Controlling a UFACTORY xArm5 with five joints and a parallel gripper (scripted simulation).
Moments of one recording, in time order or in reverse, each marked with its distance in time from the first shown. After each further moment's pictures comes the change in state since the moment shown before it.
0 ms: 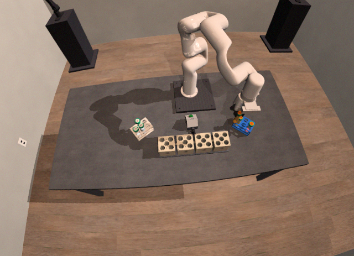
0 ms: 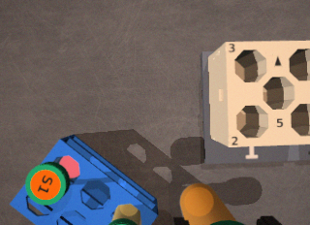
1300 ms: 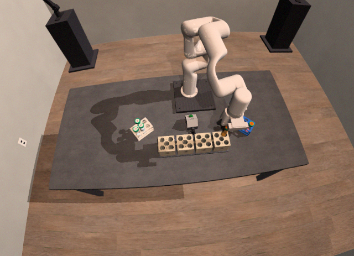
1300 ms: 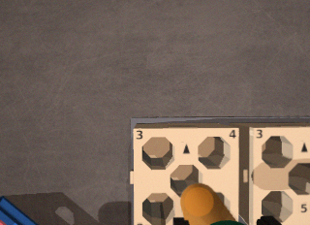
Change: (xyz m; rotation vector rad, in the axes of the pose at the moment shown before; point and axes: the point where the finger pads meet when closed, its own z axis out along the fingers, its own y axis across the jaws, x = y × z) arm 0.081 0.085 0.002 -0.005 -0.005 -0.025
